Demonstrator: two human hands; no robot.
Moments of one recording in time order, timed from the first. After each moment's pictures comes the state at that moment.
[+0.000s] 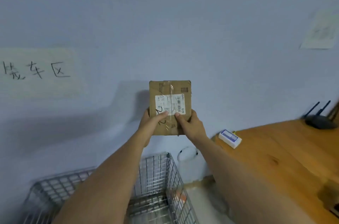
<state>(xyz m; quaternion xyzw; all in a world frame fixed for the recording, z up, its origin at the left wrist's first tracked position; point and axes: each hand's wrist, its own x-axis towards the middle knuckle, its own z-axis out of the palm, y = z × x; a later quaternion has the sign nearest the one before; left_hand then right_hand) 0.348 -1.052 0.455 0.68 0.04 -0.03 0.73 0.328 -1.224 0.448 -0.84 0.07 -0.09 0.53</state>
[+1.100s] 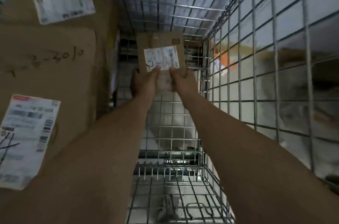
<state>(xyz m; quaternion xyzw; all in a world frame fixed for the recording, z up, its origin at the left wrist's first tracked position) 0.339 -1.012 -0.395 0.64 0.49 -0.06 0.58 0.366 -1.131 -0.386 -0.76 0.23 0.26 0.54</state>
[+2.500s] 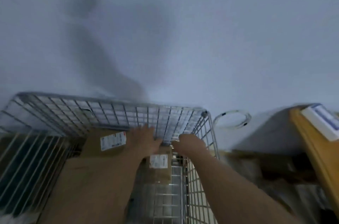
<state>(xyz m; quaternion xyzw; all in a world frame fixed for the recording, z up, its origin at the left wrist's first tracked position) 0.414 -0.961 -0.023 0.97 0.08 -0.19 0.14 0.446 -1.140 0.018 -0.95 -0.05 0.32 0.03</state>
